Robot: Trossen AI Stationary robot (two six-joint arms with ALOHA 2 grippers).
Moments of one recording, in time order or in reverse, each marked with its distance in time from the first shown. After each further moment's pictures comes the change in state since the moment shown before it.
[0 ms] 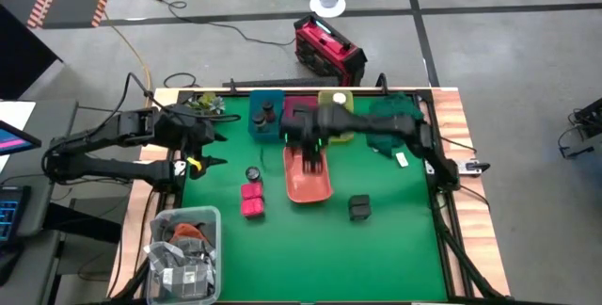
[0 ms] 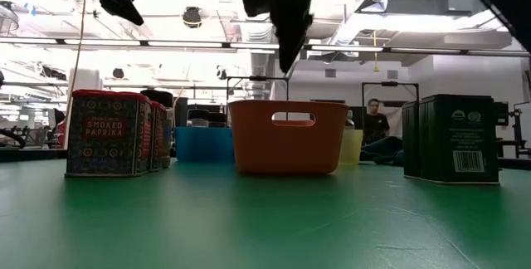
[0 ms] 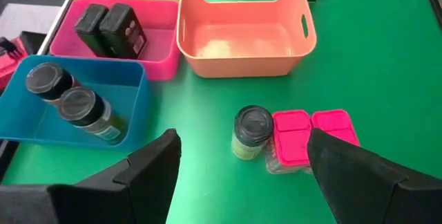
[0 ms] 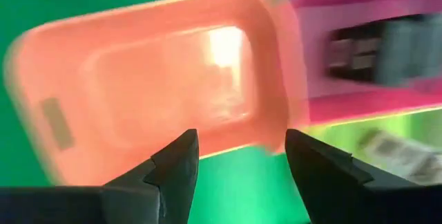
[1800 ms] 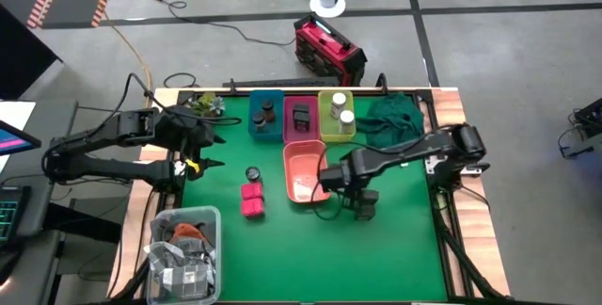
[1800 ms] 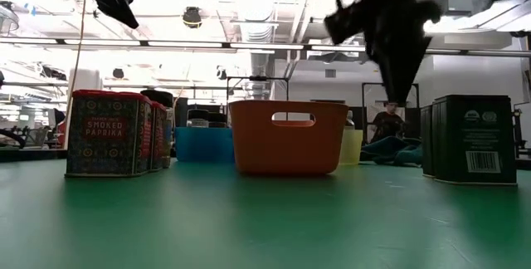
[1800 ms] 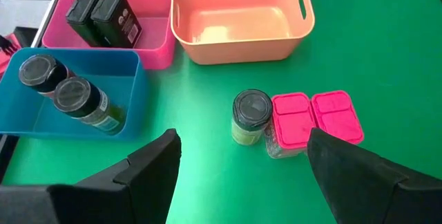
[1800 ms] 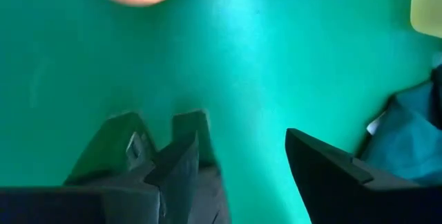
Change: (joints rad) left arm 0.000 0.000 0.000 -0.047 0.007 0.040; right arm 0.231 -0.363 -0.771 0.137 -0.006 0.436
